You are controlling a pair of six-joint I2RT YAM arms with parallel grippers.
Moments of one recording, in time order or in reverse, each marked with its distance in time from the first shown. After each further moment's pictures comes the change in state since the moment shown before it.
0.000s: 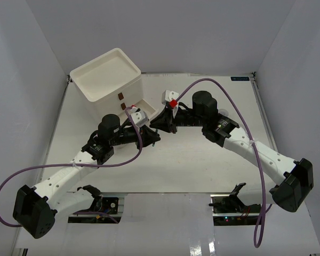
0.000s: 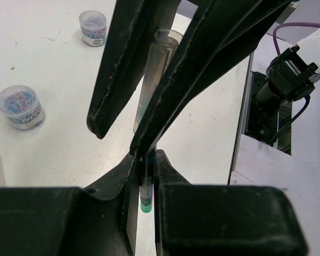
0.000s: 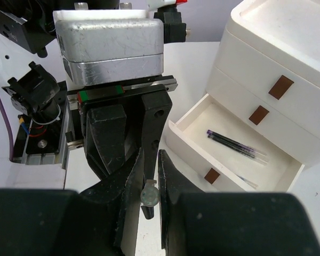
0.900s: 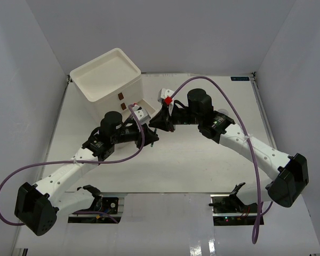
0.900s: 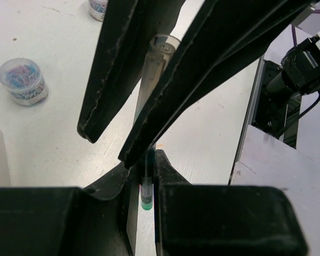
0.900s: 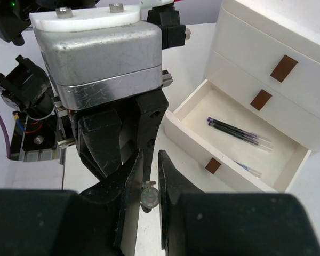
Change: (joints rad) left arm 0.011 0.034 0.055 -0.129 -0.024 0.019; right arm -0.008 0.062 0.035 -0.039 0.023 -0.001
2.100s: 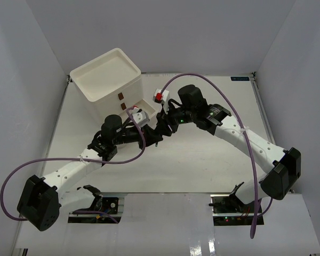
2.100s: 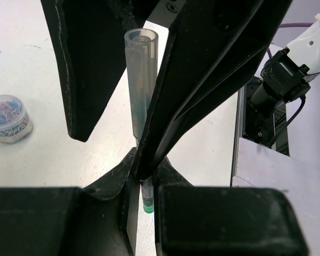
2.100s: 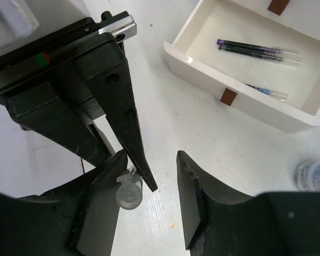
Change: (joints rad) left arm 0.008 0.056 -0.118 0.311 0.114 -0.045; right arm 0.006 0.079 0.201 -0.414 0.113 0.040
